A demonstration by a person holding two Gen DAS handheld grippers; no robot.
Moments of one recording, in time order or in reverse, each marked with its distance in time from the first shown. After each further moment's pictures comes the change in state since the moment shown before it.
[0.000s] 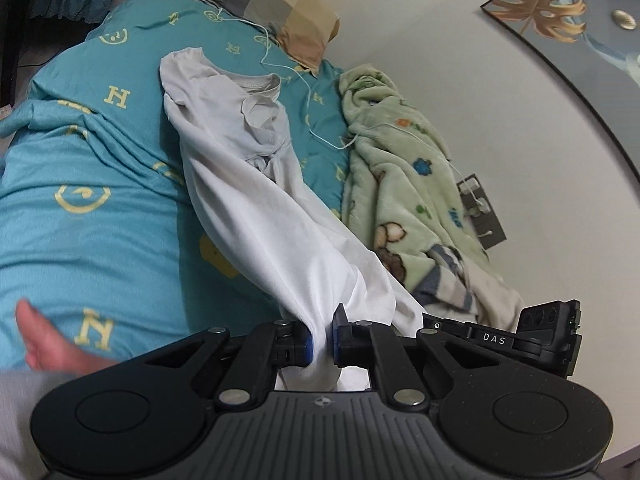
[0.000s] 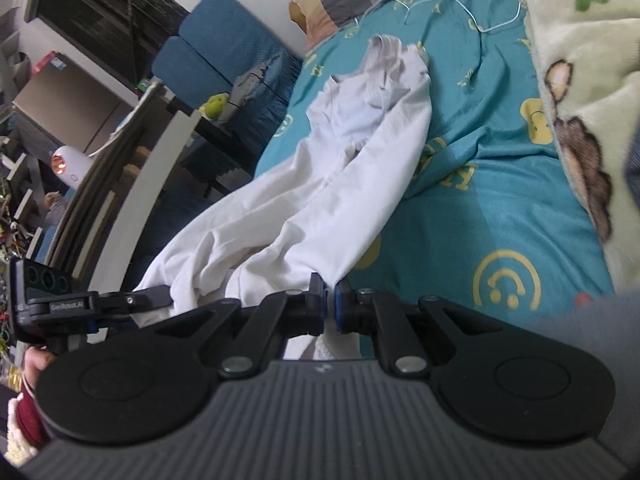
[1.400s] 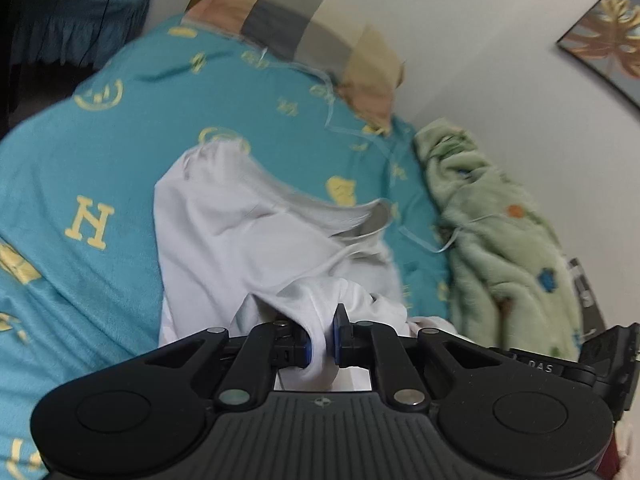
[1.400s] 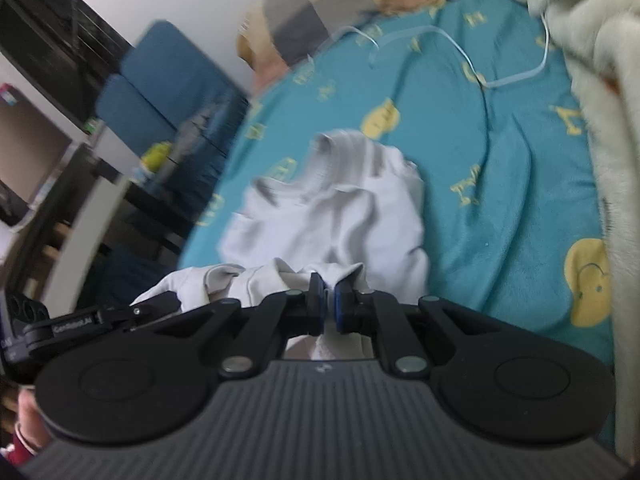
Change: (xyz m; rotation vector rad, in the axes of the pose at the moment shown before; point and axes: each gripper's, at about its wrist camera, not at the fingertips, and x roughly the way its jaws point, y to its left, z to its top) left arm 0.220 0.114 0.200 -0.007 -0.121 0.181; right arm 0.186 -0.077 0.175 0.002 -0.076 -0.127
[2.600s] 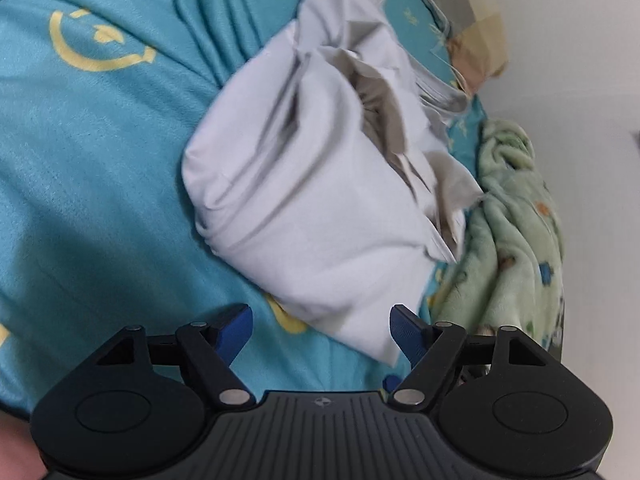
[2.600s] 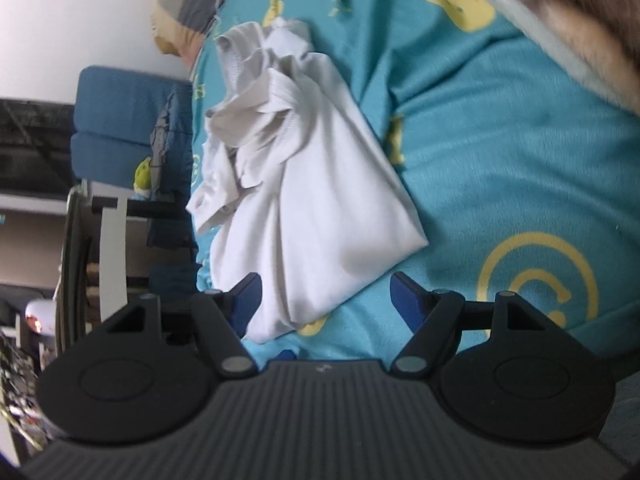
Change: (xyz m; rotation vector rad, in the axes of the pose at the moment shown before) left arm -0.039 0.017 -0.168 -0.552 0.151 -0.027; right arm -0.059 -0.039 -0.131 0.532 0.167 0.080
